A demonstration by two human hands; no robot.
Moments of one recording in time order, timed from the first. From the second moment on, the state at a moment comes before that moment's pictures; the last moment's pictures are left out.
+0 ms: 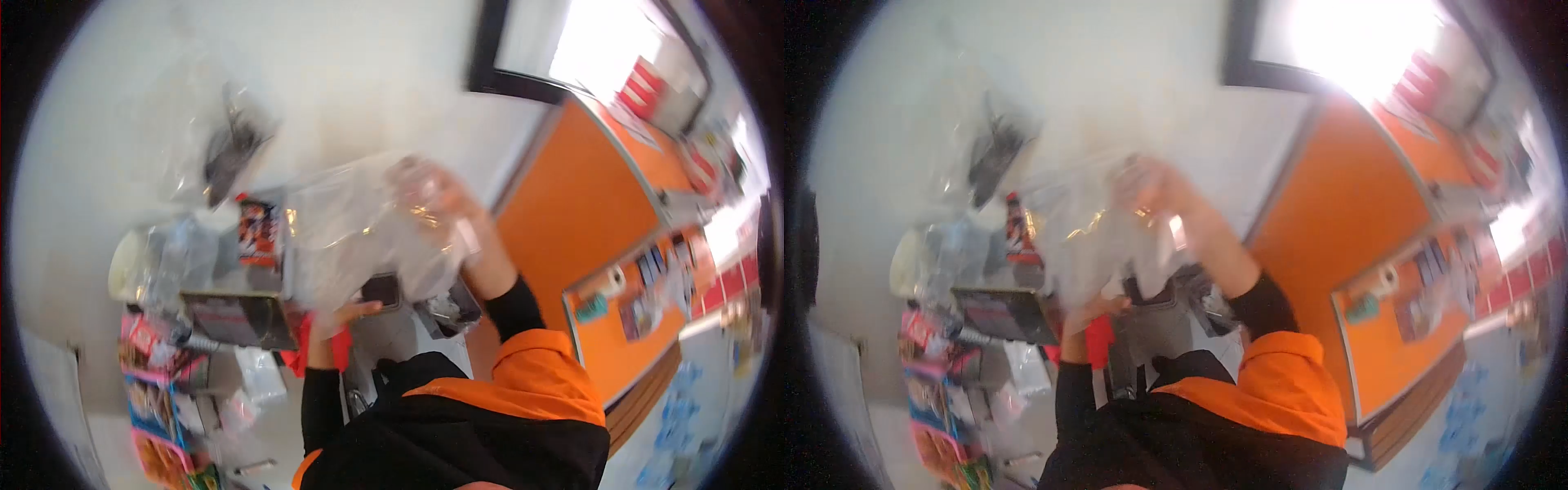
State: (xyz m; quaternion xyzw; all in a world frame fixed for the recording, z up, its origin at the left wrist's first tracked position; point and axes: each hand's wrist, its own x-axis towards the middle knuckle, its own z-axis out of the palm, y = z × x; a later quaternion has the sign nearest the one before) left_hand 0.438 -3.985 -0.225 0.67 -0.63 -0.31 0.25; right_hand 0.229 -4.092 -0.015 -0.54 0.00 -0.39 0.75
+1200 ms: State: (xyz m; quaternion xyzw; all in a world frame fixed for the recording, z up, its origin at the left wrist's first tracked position) left_hand 0.267 -3.607 -0.174 0.50 -0.19 -0.50 0.68; right_hand -0.032 -3.703 -0.123 -0.77 0.54 -0.32 0.13
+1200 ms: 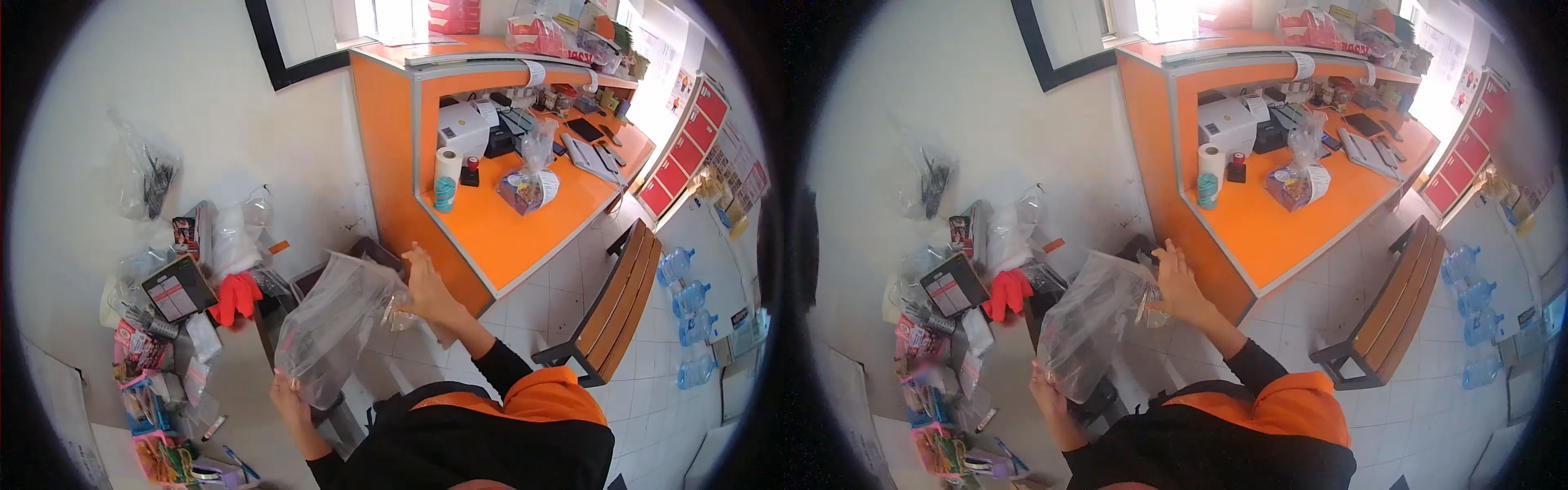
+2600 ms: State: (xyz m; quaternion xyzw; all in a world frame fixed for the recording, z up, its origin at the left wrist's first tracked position) left_hand 0.152 -3.416 -0.125 0.61 -0.37 -0.39 0.58; right_hand 0.096 -3.734 -0.355 -0.25 0.50 -0.54 0.62
